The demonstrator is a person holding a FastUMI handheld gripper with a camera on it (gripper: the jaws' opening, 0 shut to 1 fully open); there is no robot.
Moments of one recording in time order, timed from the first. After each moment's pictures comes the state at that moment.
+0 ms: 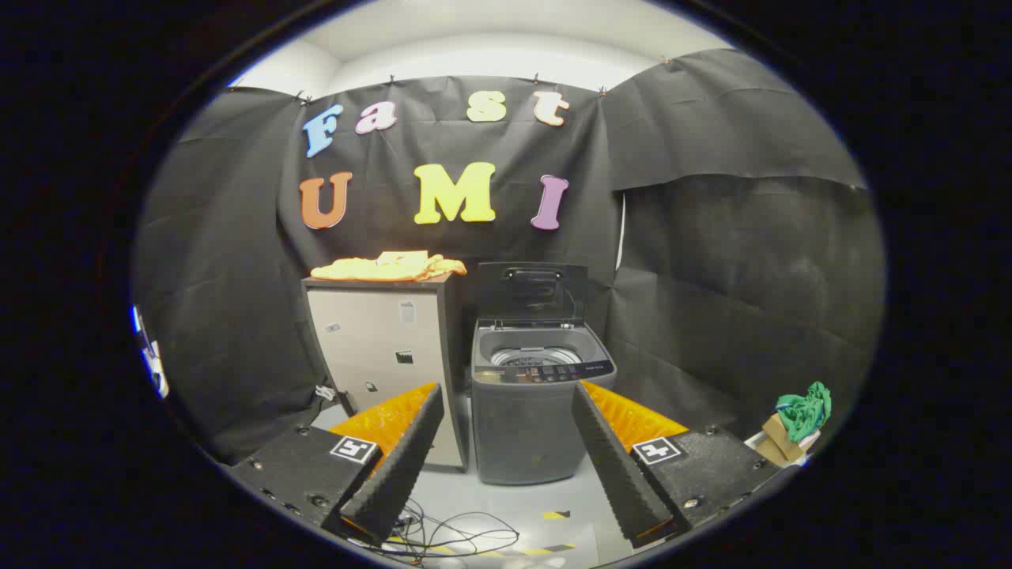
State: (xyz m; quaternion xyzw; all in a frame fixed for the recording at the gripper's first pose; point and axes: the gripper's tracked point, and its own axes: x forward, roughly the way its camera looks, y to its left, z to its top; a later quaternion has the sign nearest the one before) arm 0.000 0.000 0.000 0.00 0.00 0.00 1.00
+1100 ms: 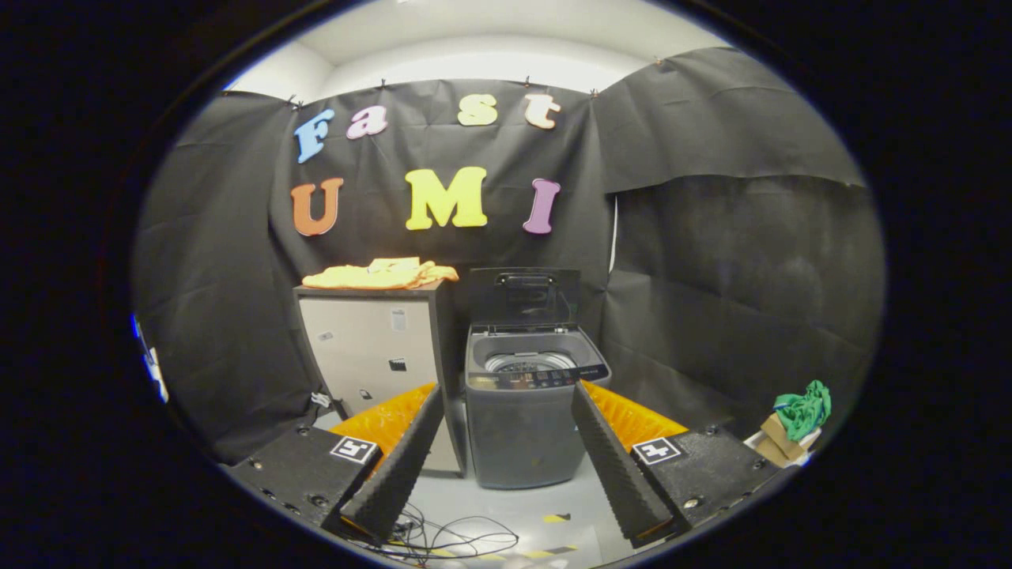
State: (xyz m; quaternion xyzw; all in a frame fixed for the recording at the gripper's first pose) arm 0.008 -0.006 0.007 0.01 0.00 -0.01 1.00
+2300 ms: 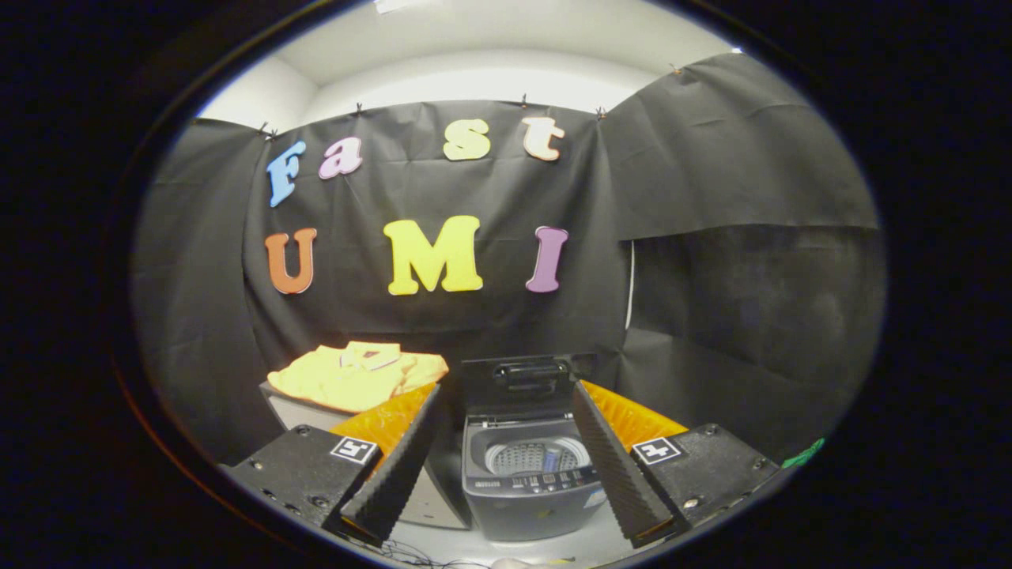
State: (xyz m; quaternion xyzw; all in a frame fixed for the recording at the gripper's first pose) arm 0.177 -0.005 0.236 0.02 -0.07 0.01 1.00
